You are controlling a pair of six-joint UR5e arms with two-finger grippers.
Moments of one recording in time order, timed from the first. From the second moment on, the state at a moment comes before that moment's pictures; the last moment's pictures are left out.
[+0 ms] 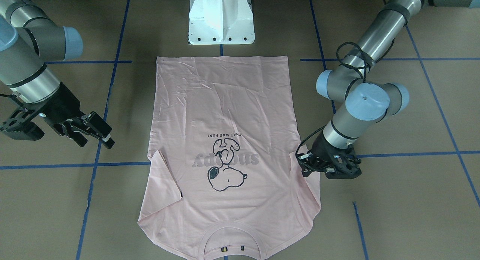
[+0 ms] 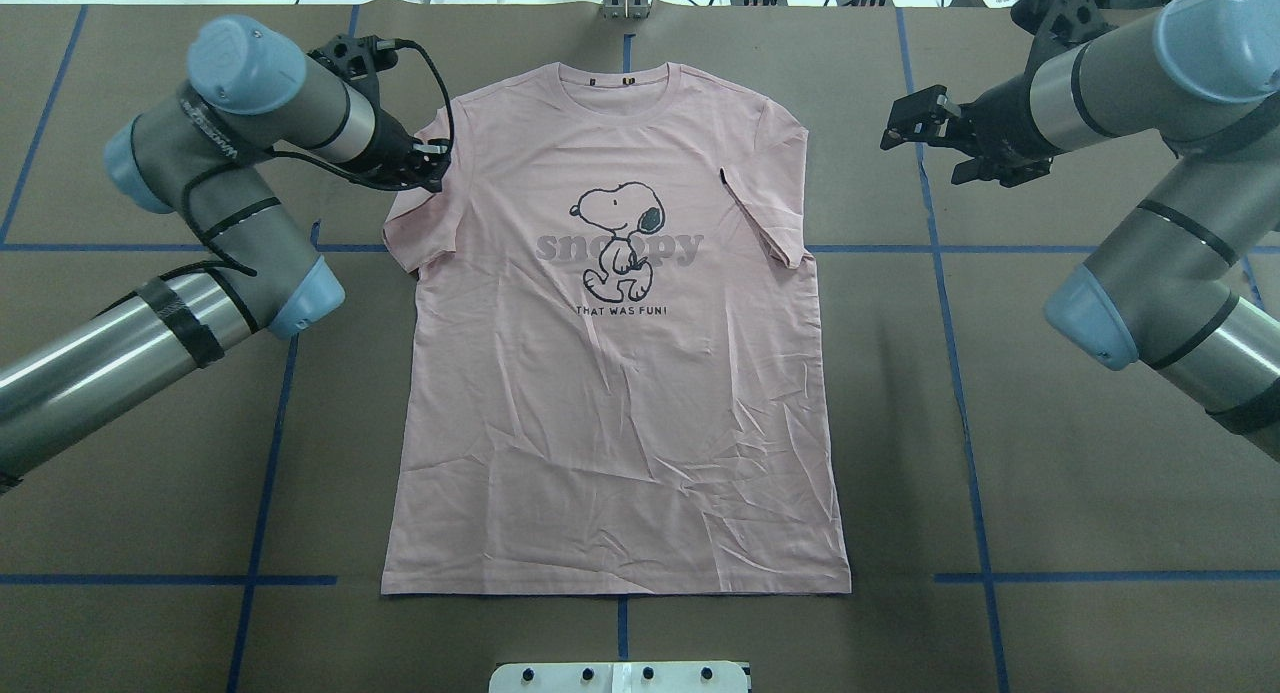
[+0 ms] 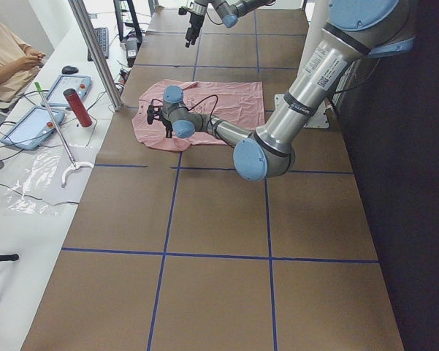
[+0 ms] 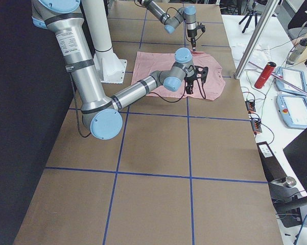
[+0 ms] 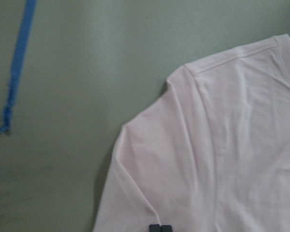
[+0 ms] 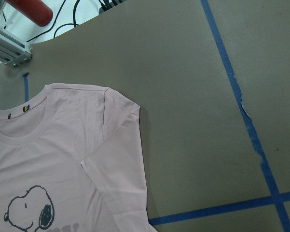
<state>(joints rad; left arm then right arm) -0.83 -2.25 -1.18 -2.27 -2.01 -1.19 0.95 -1.23 1.70 -1.02 2.06 1.34</state>
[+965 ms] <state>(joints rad) -0.81 -2.42 -0.90 -2.45 -1.91 -1.22 0.95 -1.22 1.70 -1.02 2.06 1.34</state>
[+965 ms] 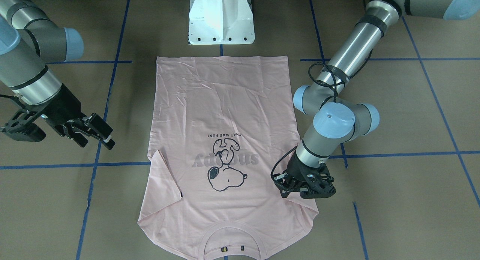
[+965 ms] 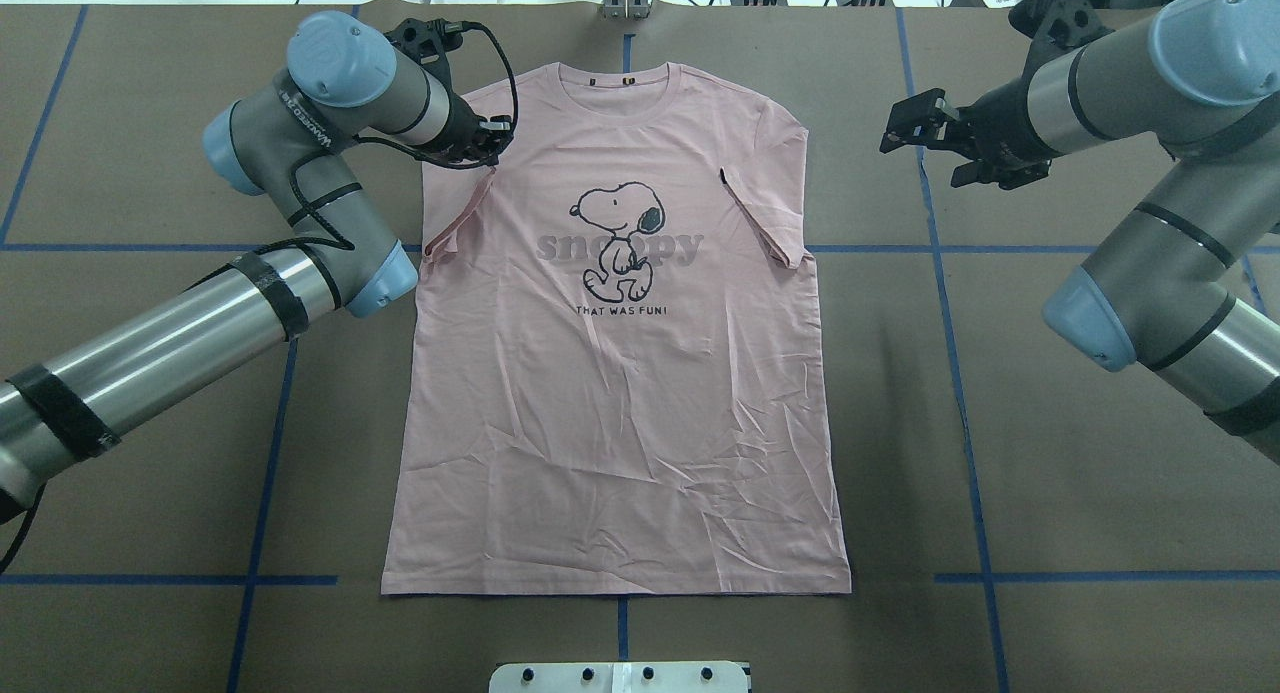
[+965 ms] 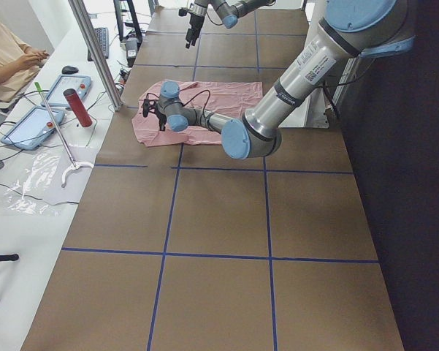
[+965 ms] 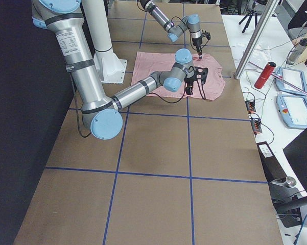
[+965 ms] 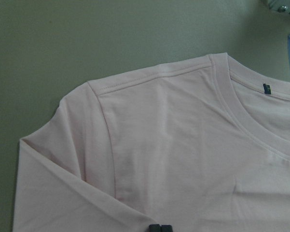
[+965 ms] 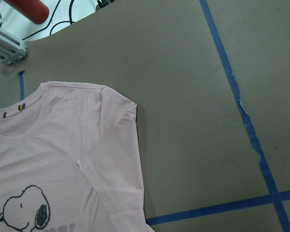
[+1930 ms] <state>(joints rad) -0.79 -2.30 -1.14 -2.47 -1.92 -1.32 0.91 -1.22 1.72 -1.03 2.05 1.38</state>
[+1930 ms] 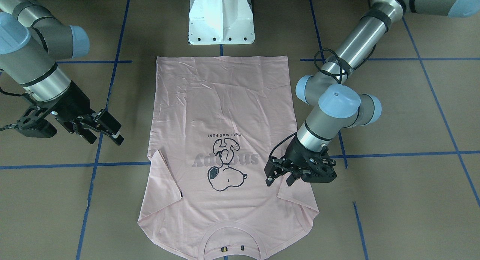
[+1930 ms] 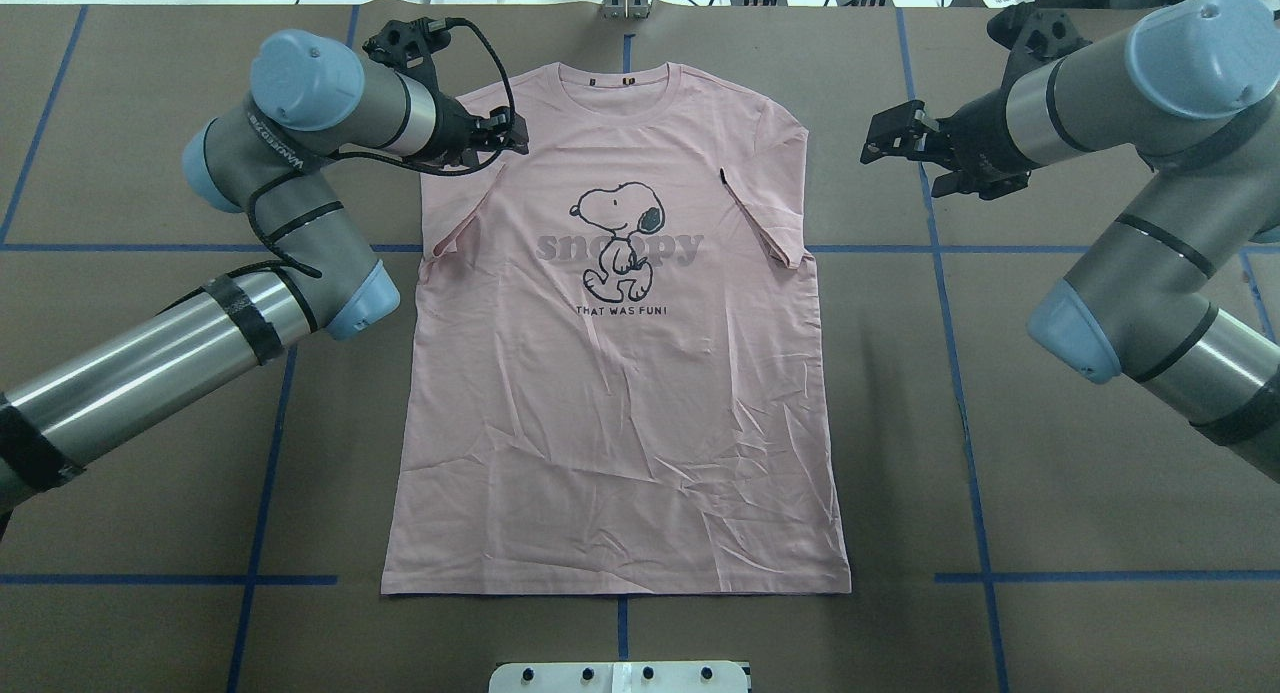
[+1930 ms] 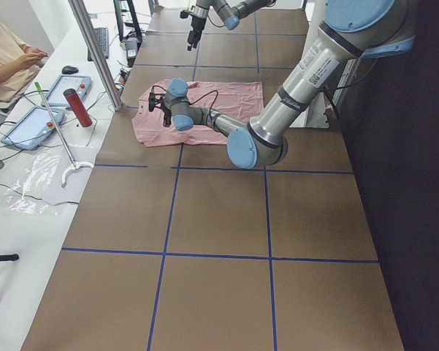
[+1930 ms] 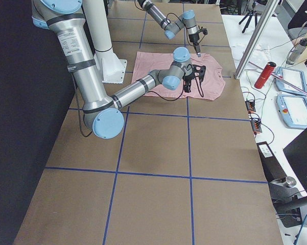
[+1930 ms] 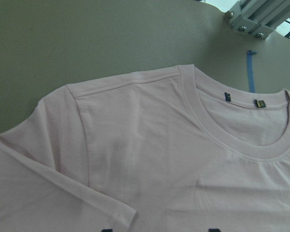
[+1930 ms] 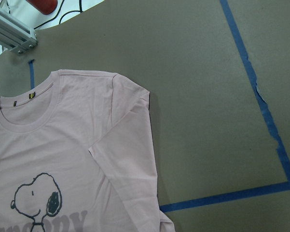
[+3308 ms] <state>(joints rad) -0.77 -1.99 -1.62 -2.38 -2.07 -1.47 0.06 -1.41 2.09 -1.46 1.28 2.12</state>
